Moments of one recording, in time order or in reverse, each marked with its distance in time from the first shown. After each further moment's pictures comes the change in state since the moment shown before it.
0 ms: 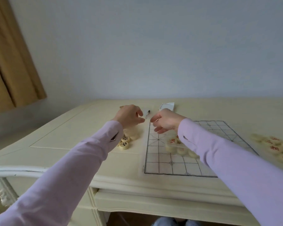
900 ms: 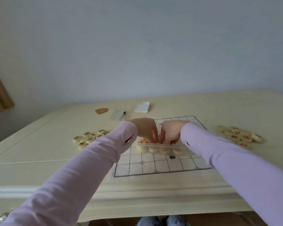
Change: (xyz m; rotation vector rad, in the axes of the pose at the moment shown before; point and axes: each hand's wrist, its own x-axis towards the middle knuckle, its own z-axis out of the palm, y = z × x) left_hand 0.015 0.125 0.044 0.210 -0.565 0.298; right_hand -0.038 0.073 -0.066 -0.545 -0.188 0.181
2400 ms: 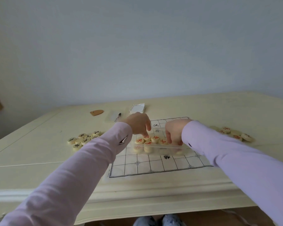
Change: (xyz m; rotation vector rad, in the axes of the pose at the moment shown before) left_hand 0.003 -0.008 -0.001 -0.086 0.245 -0.036; right_hand -0.028 0.011 -0.009 -0.381 0.080 0.123
